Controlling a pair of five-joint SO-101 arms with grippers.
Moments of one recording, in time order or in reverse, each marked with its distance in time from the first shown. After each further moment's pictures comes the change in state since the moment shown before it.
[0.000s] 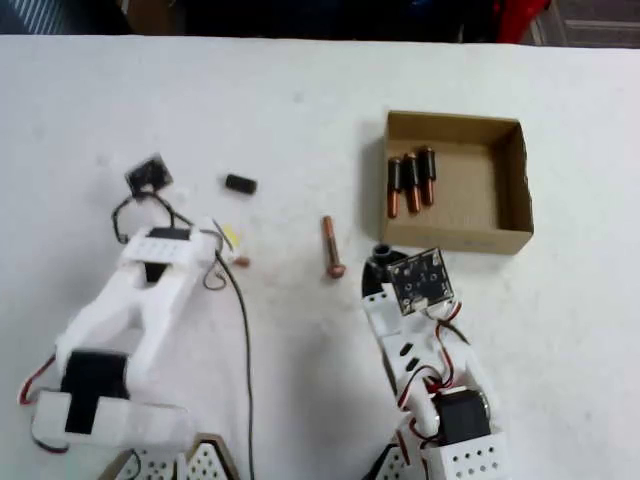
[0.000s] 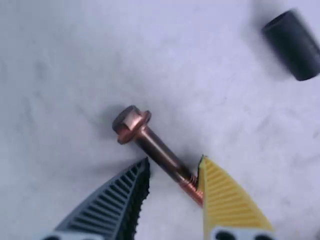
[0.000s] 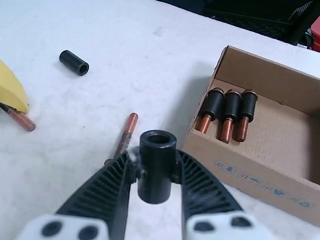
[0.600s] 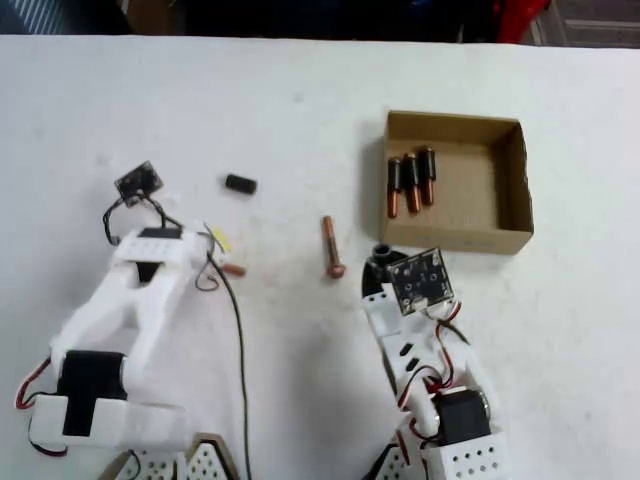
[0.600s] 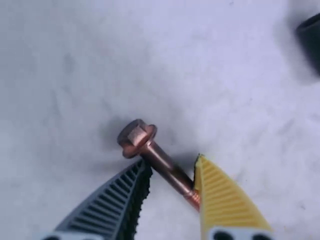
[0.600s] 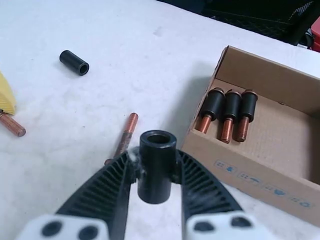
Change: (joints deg) left arm -2.4 0.0 0.0 1.9 0.2; right arm 0.0 0.0 0.0 0.0 0.0
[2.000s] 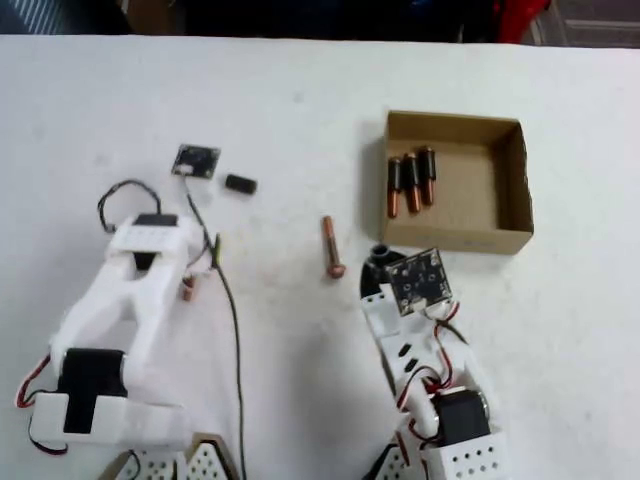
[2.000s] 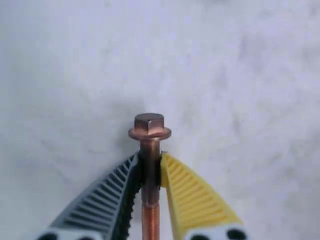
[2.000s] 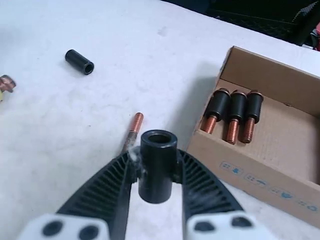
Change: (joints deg) left arm 0.4 0.1 -7.8 9.6 -45.5; right arm -1.8 0.0 0.3 0.0 0.0
